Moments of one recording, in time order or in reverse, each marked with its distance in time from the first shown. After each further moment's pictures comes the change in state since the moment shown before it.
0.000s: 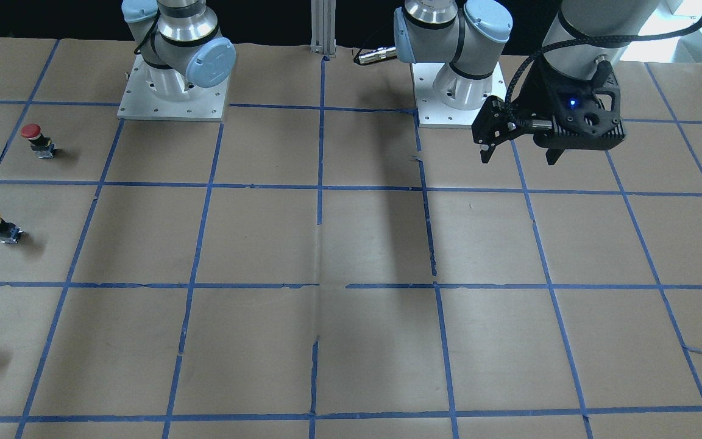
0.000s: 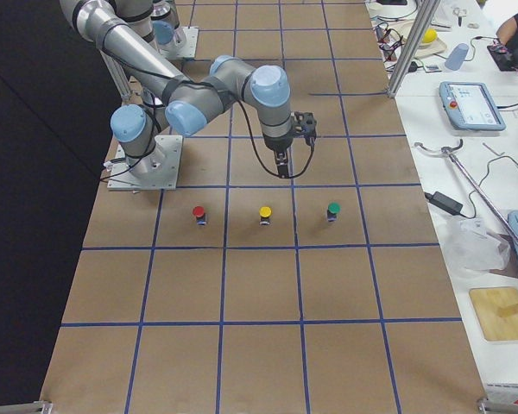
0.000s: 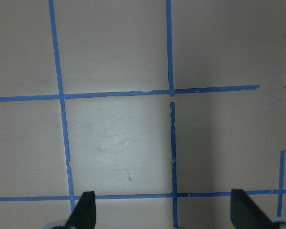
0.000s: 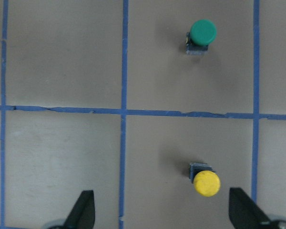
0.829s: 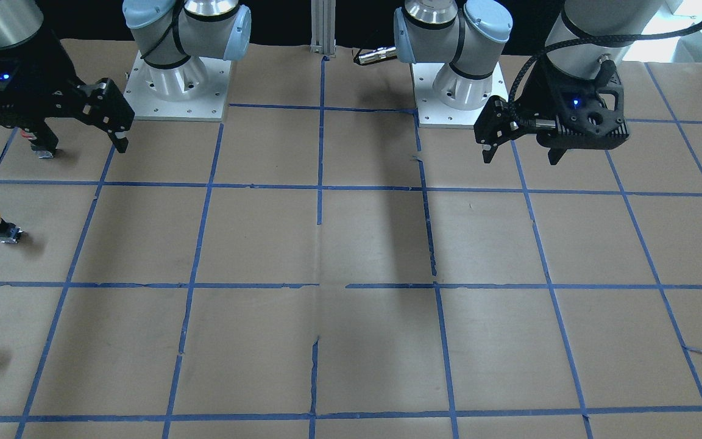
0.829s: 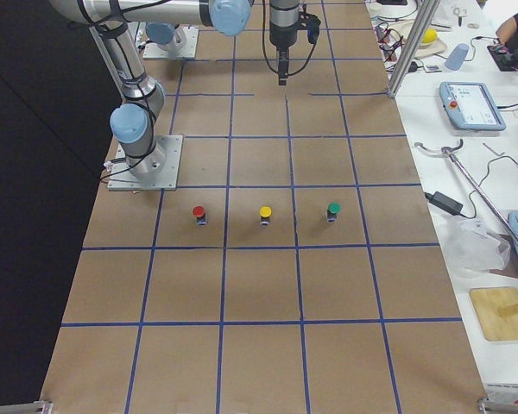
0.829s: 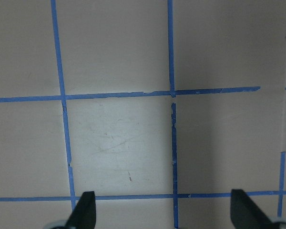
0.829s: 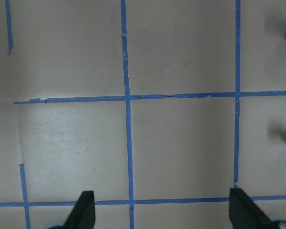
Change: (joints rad) left arm 0.004 0.000 0.001 0.000 0.000 0.001; right arm 0.558 -0.023 -0.161 0.194 -0.147 0.602
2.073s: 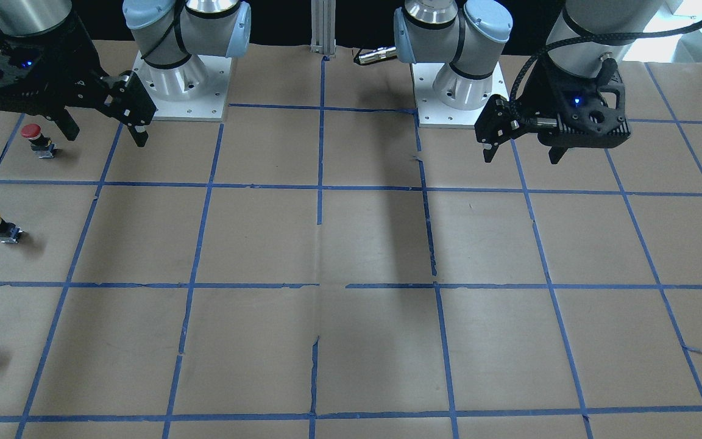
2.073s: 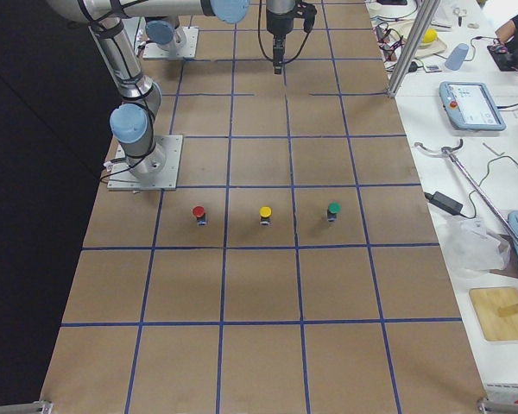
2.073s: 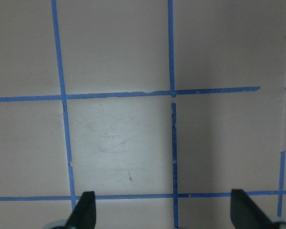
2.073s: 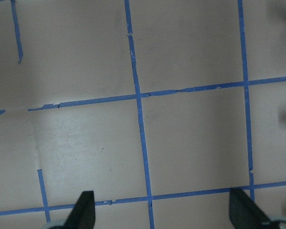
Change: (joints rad) left arm 0.002 0.002 0.000 -0.001 -0.001 0.000; right arm 0.039 -0.007 -0.009 0.011 -0.002 0.112
